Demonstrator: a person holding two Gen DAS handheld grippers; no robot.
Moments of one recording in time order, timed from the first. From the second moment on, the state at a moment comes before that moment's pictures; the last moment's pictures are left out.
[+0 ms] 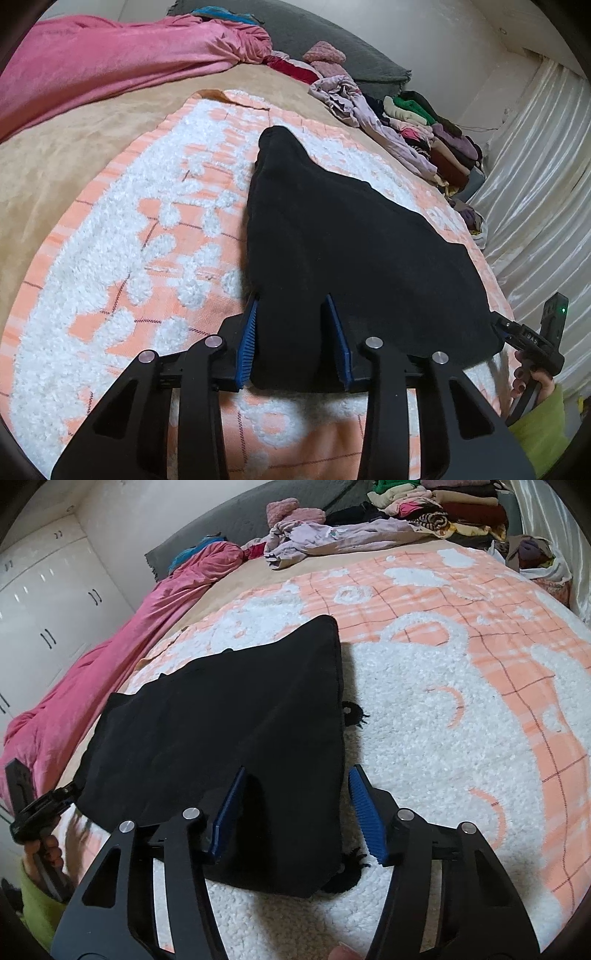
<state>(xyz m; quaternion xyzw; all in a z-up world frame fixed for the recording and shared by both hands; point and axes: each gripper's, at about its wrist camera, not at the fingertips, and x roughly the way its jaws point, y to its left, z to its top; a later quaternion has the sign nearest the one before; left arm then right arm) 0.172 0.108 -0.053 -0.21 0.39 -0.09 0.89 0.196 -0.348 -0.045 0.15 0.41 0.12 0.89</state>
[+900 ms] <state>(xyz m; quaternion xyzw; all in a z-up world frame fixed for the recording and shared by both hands) 0.150 0.111 -0.049 -0.20 0.42 -0.10 0.88 0.185 -0.351 -0.047 0.14 0.42 0.10 0.89</state>
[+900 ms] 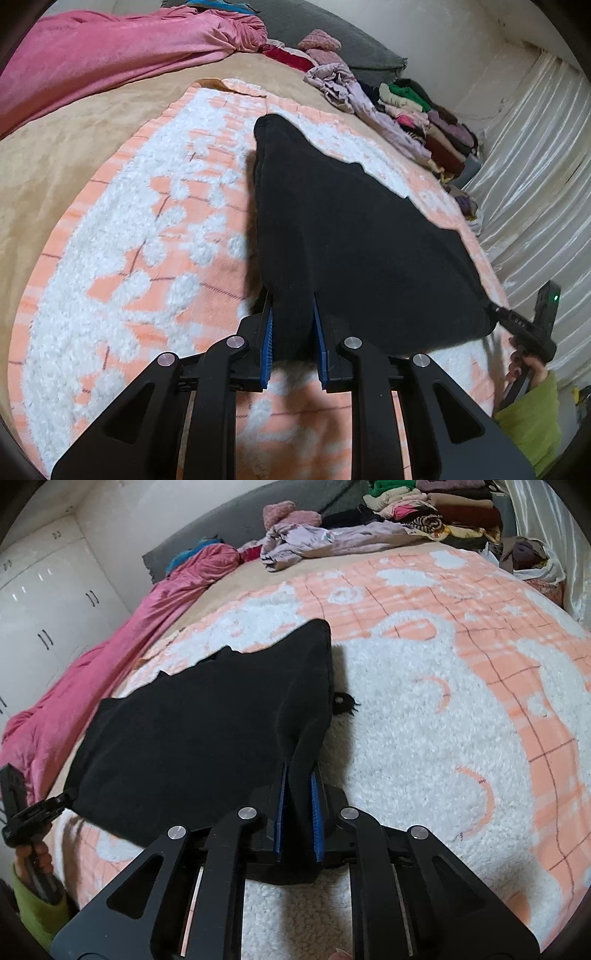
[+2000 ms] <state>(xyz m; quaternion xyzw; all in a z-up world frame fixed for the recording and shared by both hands) 0.146 0.058 0.013 -0.08 0.34 -0.08 0.93 0.176 -0.319 -0.008 0.04 0.34 0.08 0.94</state>
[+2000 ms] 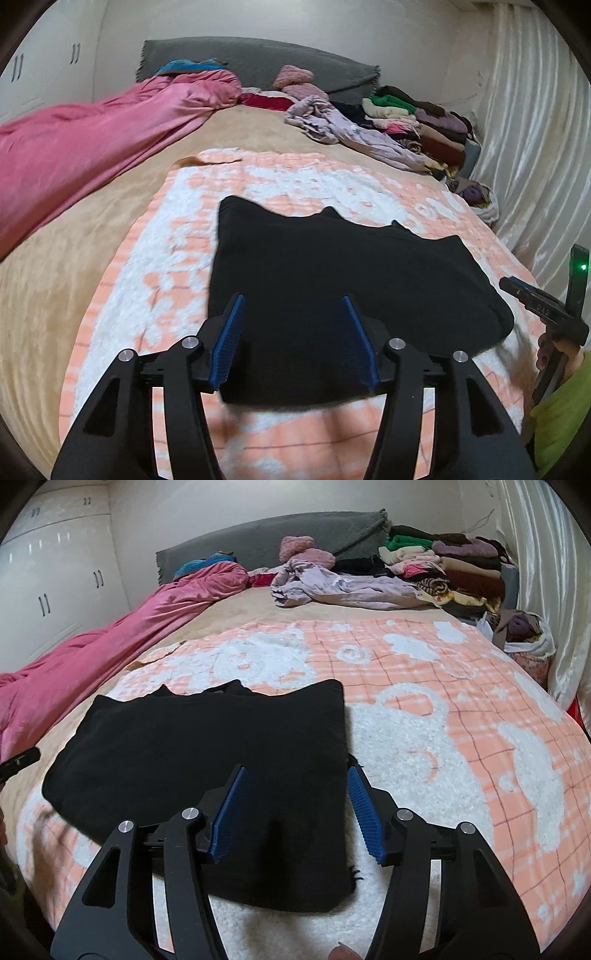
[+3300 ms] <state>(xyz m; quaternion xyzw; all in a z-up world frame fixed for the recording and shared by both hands) 0.248 0.055 -0.042 -0.06 0.41 -0.07 0.91 0.232 -0.262 -0.020 -0.02 0.37 0.12 0.92</state>
